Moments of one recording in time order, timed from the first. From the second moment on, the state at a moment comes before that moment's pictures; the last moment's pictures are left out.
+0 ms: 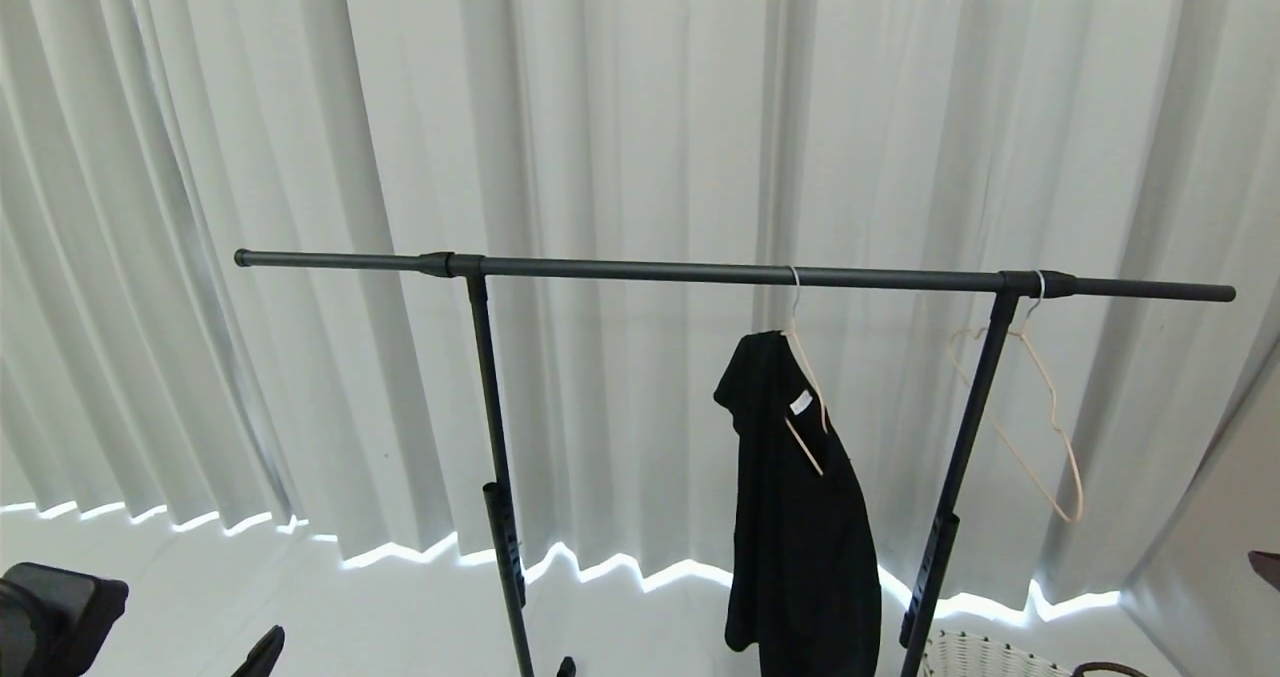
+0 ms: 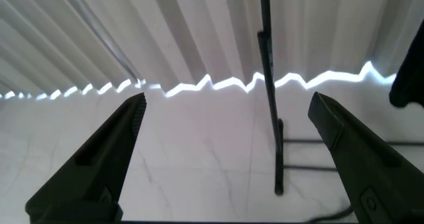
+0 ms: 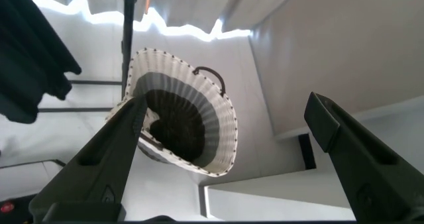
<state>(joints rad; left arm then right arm) -0.22 0.92 0.00 -0.48 0.31 0.19 0.35 1.03 -0.78 0.52 -0.58 0.07</state>
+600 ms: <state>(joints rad) -0.22 0.60 0.00 -0.05 0.30 0.20 0.29 1.03 -0.76 0.52 -0.58 0.07</state>
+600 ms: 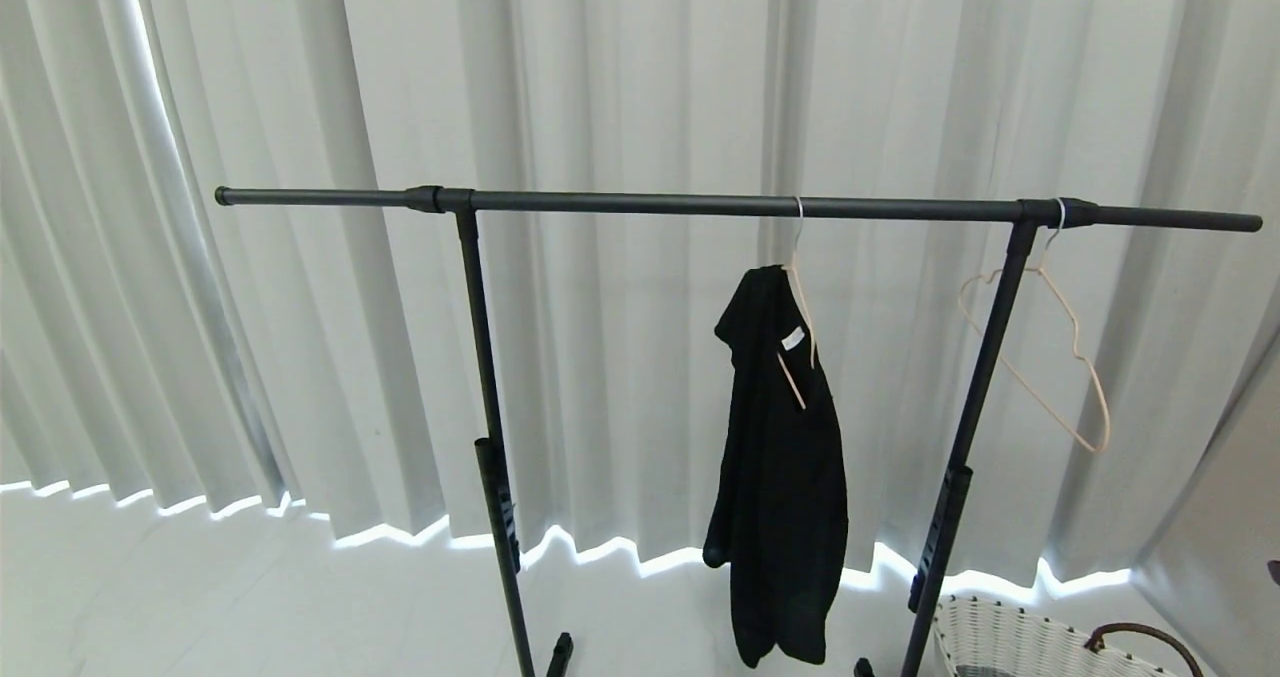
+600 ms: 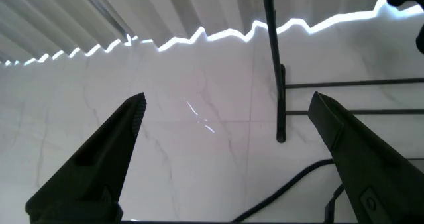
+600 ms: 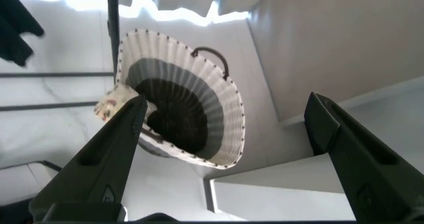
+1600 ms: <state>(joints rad) -0.22 0.87 -0.27 -0.05 0.21 0.17 0.26 1.04 -0.49 0.39 -0.58 0.07</state>
